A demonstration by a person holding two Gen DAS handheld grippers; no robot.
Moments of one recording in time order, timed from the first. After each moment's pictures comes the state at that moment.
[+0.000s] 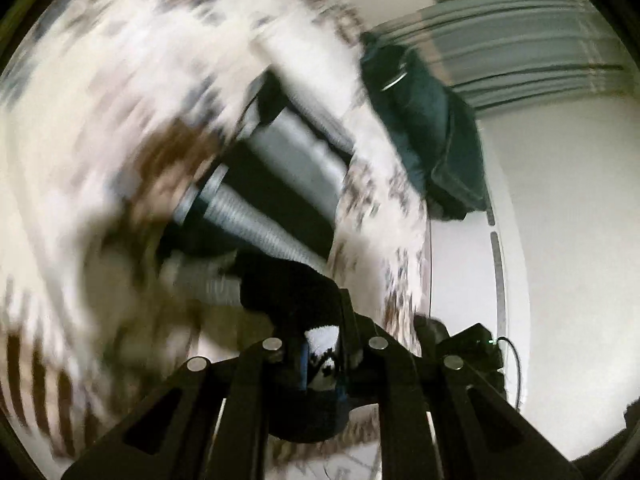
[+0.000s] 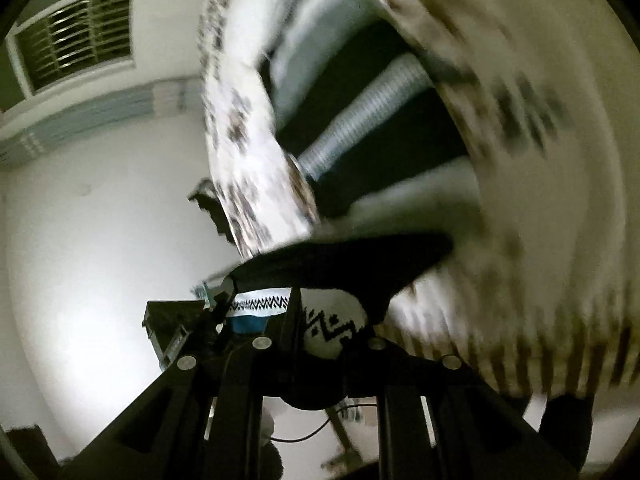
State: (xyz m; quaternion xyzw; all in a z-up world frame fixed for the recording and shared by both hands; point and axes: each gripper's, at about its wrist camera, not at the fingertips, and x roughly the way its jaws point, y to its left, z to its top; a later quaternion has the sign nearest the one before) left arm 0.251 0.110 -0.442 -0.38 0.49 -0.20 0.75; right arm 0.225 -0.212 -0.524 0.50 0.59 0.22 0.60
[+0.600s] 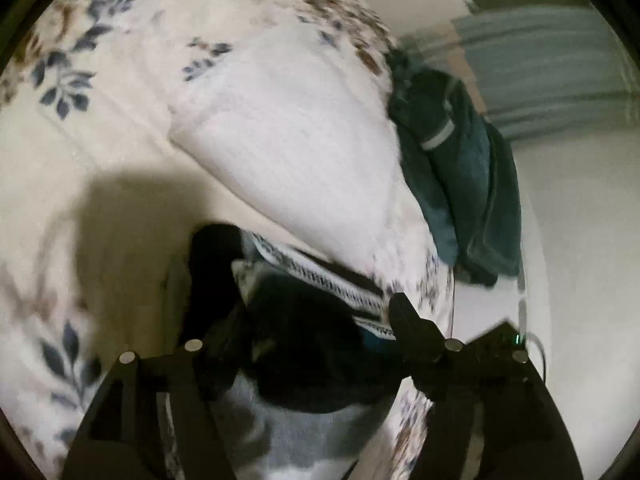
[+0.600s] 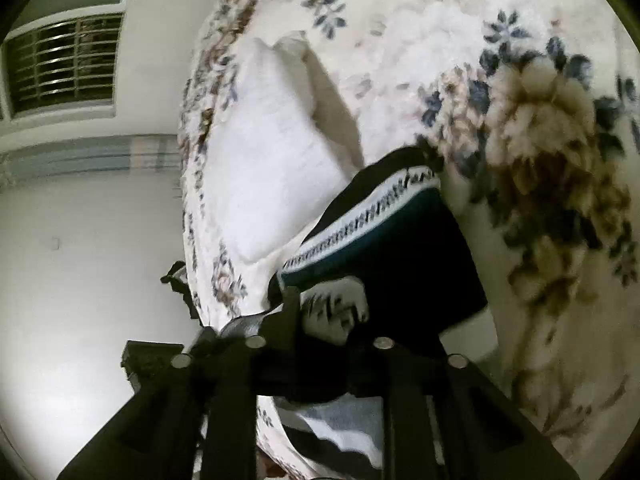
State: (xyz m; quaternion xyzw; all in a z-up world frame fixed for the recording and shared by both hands) left arm 0.544 0.096 -0.517 -0.40 0.51 -0.18 0.74; right arm 0.554 -0.241 -0.569 0.47 0.56 0.14 0.66
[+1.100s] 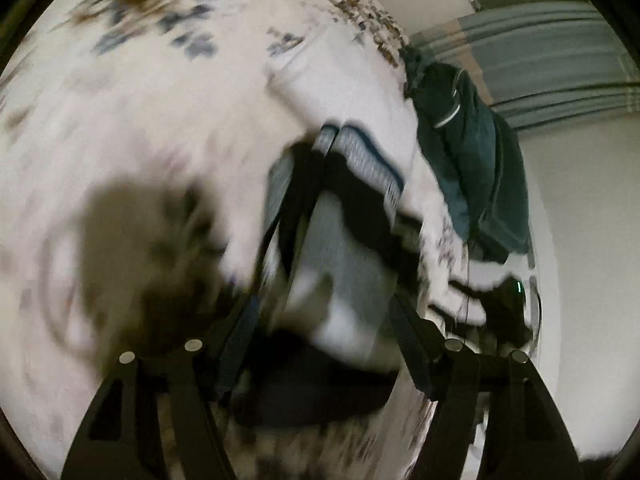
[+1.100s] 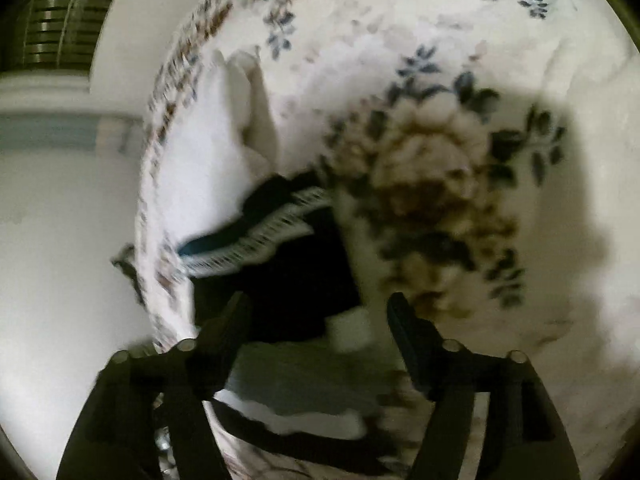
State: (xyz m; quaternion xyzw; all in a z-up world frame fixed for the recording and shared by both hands) left arm 0.402 0.137 -0.512 -0.37 0.52 -0.16 0.75; right arm 0.520 -0.302 -0.580 0.35 0.62 0.12 0.69
